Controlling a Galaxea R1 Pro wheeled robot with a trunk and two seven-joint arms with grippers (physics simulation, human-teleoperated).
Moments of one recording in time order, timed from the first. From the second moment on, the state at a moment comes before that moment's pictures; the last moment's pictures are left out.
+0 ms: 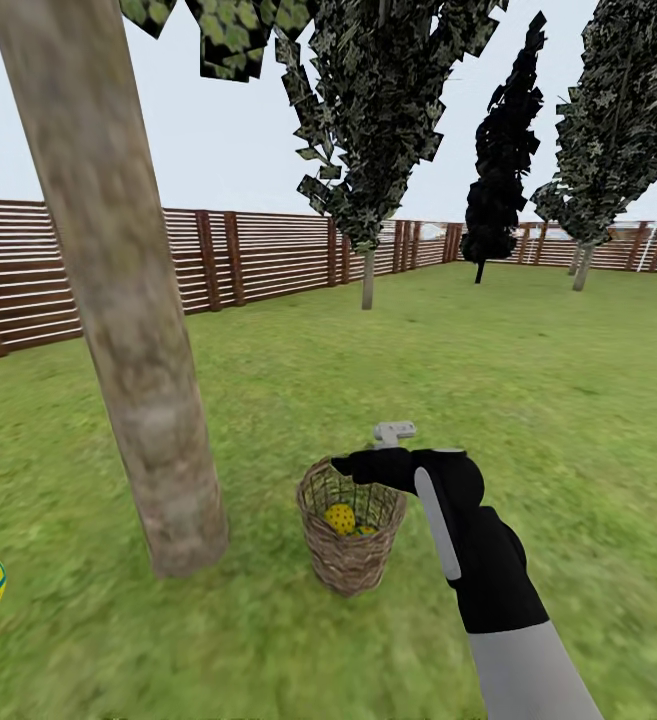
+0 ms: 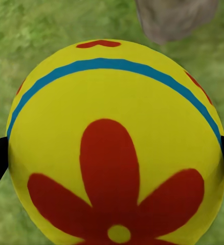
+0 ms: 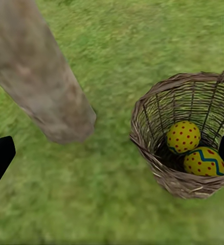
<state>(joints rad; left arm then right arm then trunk) -0.28 0.80 0.28 -1.17 -0.25 0.78 -0.80 -0.62 0.17 0.13 -1.47 -0.05 1.04 0.20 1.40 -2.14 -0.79</state>
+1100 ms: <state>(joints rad) -0.30 0.72 0.27 -1.12 -0.27 0.90 -1.02 -0.62 0.17 0.19 -1.49 -0.05 1.04 0.20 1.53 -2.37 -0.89</state>
